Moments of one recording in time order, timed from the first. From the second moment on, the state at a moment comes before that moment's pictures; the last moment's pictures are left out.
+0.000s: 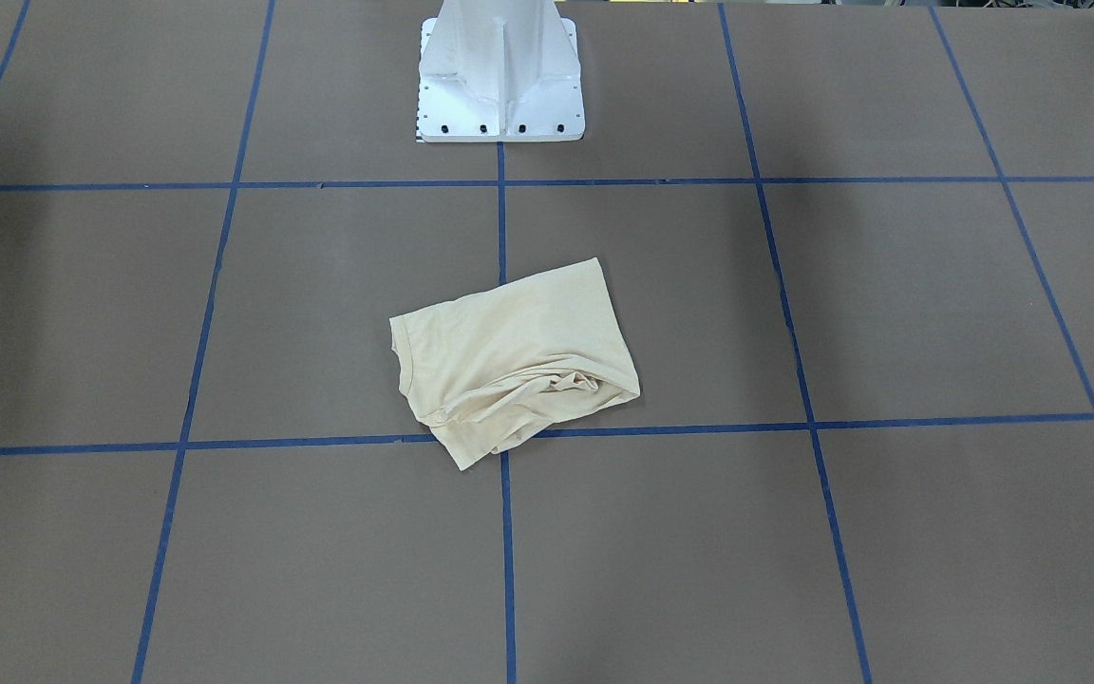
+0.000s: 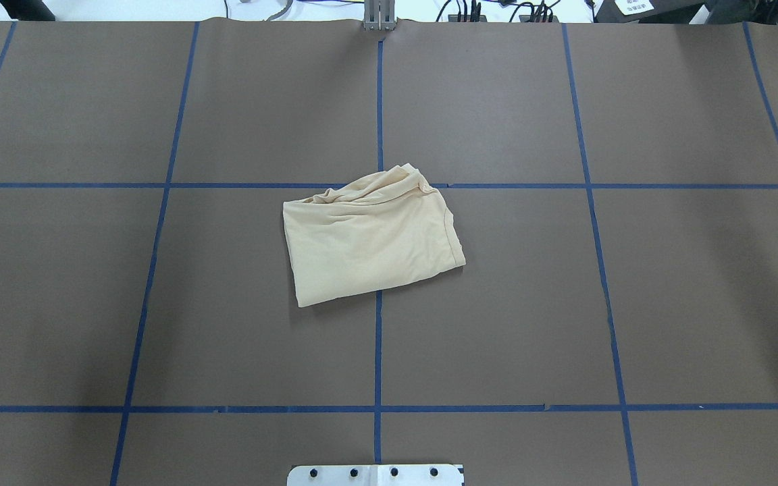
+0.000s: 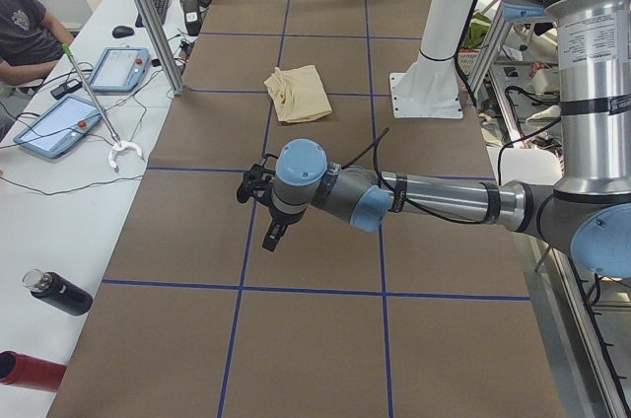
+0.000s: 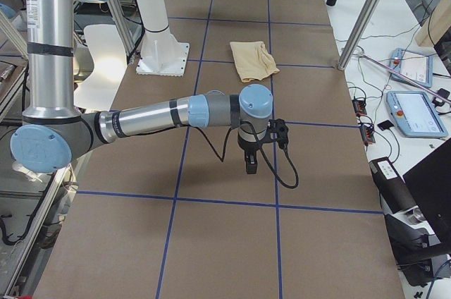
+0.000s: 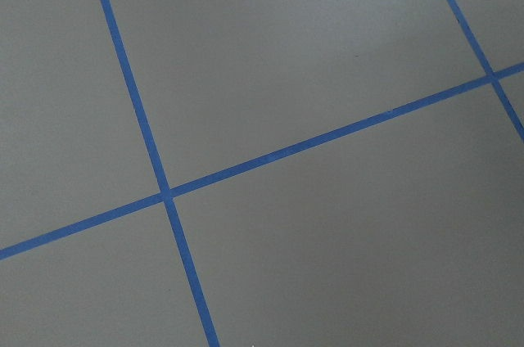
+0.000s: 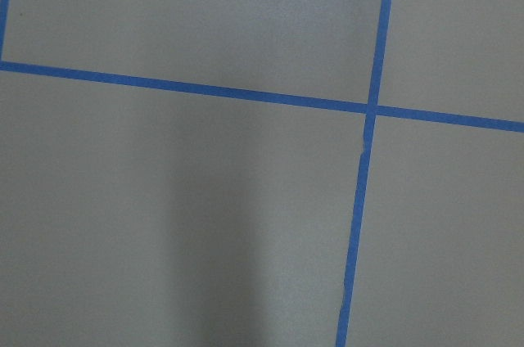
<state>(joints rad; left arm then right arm) -1.52 -1.41 -1.82 -1.91 -2.43 0.00 1.53 -1.63 1.88 -1.75 2.38 -0.04</state>
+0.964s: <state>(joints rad) -1.51 -1.42 -1.74 -1.92 -2.38 -0.01 1.53 -1.65 1.81 -1.73 2.31 -0.04</state>
